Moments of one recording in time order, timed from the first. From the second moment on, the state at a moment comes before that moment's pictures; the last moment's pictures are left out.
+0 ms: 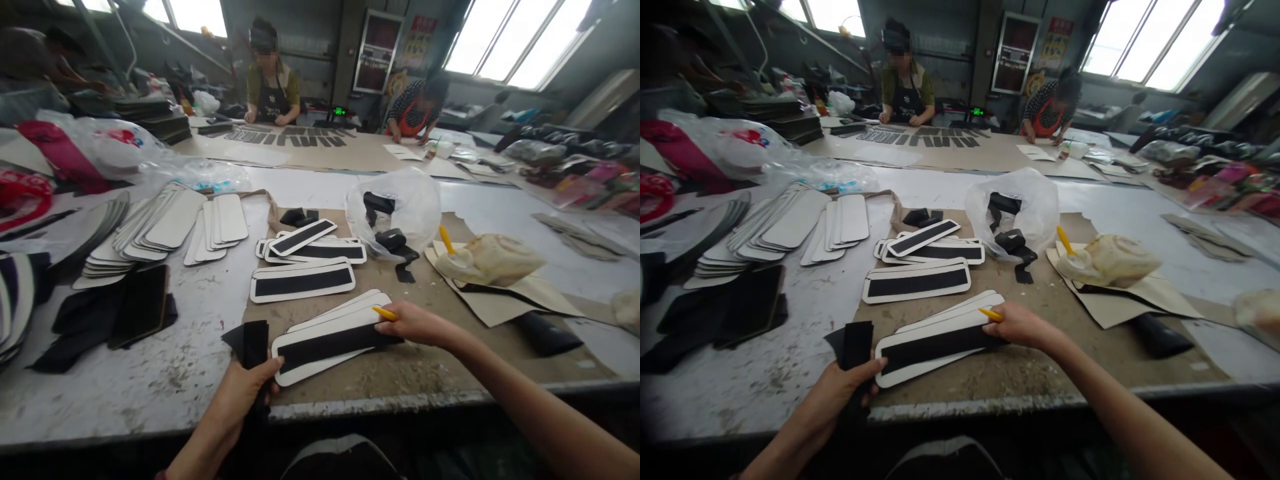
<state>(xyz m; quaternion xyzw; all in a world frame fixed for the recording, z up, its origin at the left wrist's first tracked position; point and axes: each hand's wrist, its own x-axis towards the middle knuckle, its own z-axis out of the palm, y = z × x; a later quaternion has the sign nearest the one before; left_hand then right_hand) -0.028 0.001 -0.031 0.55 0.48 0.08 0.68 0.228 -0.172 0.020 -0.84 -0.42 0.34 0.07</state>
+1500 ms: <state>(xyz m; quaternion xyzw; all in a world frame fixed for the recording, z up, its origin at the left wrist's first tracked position) -0.019 -0.003 -0.027 0.57 0.52 0.06 0.64 0.232 -0.181 0.003 -0.92 -0.34 0.18 -0.01</state>
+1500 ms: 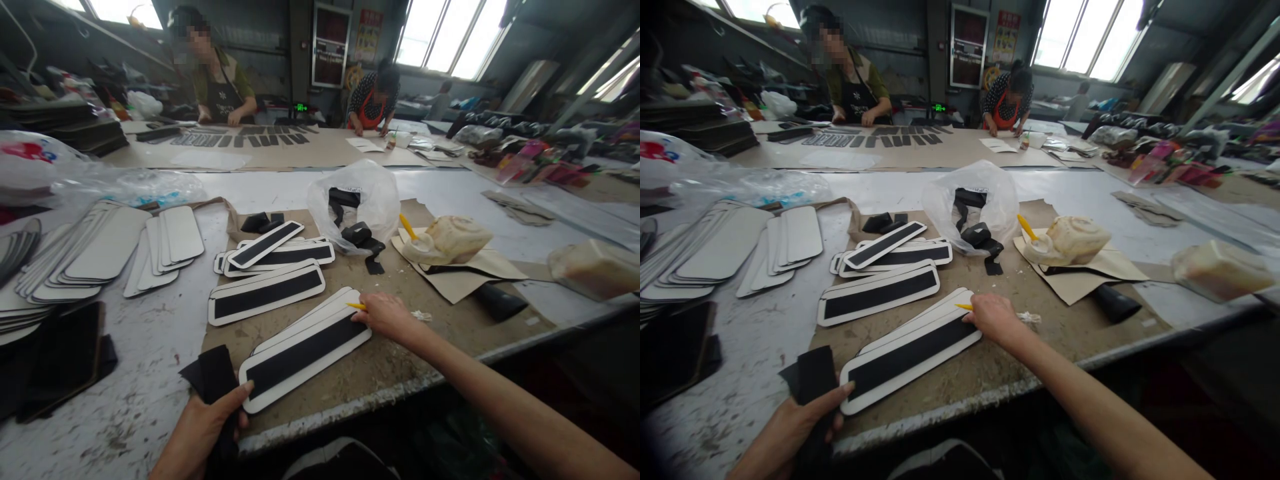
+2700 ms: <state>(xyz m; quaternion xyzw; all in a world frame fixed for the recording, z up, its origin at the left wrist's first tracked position) -0.046 -0.003 0.013 0.50 0.45 0.21 0.71 0.192 -0.186 0.044 -0.82 -0.23 0.29 0.43</state>
